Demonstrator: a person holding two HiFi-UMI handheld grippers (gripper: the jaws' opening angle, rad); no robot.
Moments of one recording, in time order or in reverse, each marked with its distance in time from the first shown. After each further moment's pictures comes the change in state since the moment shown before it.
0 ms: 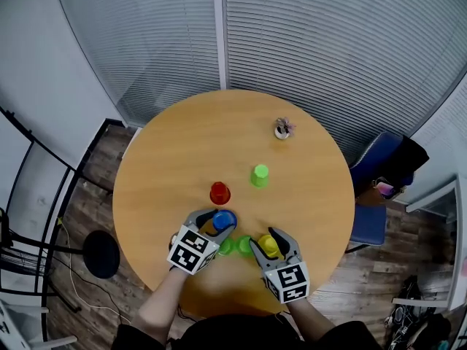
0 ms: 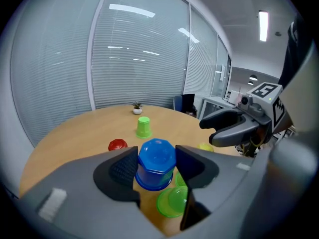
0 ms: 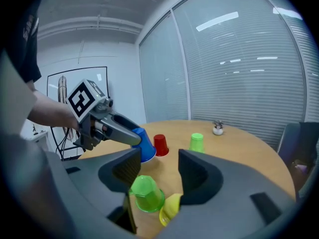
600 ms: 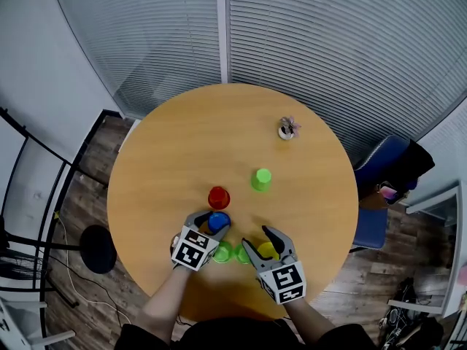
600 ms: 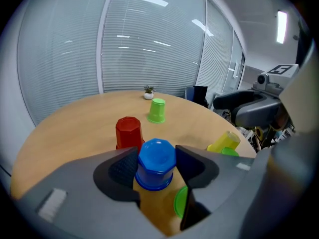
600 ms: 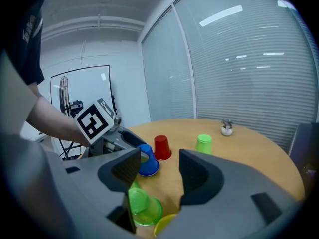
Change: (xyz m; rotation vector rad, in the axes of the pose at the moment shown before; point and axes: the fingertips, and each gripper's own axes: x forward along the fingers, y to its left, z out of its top) left arm 0.051 0.041 -0.046 -0.104 0.101 0.058; right arm 0.041 -0.008 0.005 -0.005 0.028 0.069
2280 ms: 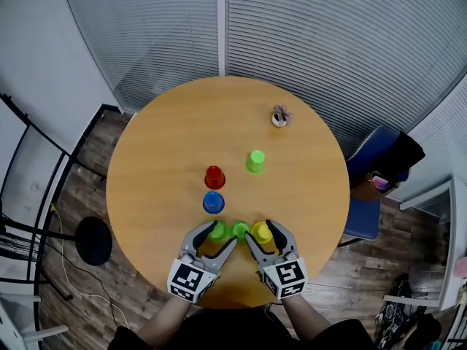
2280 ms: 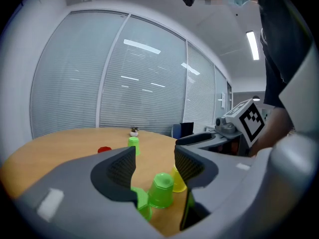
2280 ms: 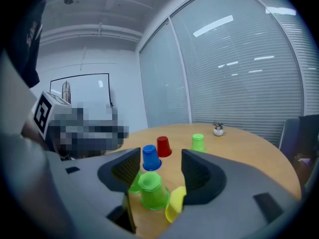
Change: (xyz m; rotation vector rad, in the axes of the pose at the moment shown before) left arm -0.109 -0.112 0.028 0.020 -0.500 -0.009; right arm -0.057 0.016 -0.013 0.019 -0.106 -0.053
